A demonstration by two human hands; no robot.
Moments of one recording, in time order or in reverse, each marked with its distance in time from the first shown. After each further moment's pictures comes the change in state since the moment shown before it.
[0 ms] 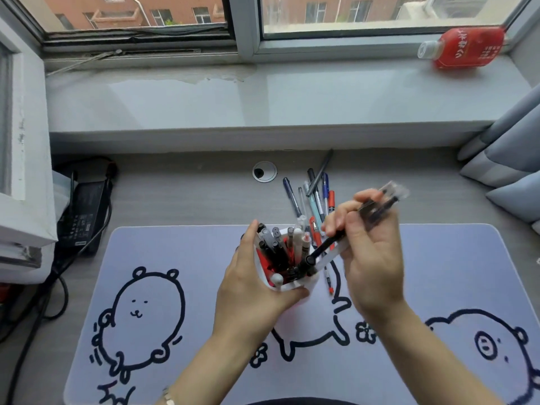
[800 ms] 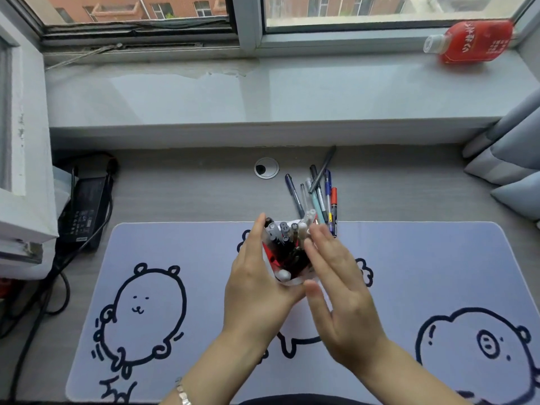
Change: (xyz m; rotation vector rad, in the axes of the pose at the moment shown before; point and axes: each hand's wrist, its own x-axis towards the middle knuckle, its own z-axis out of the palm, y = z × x) left_hand 0.000 0.004 0.005 0.074 0.021 0.028; right_hand -0.046 0.043 -0.020 -1.065 -0.287 -0.407
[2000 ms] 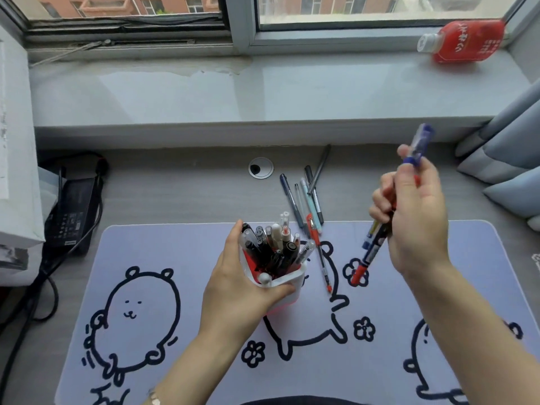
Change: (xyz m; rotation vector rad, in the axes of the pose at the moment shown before) left_hand 0.009 -0.014 -0.015 -0.024 -0.028 -0.082; right_hand 0.091 0.028 -0.062 0.876 0.418 0.657
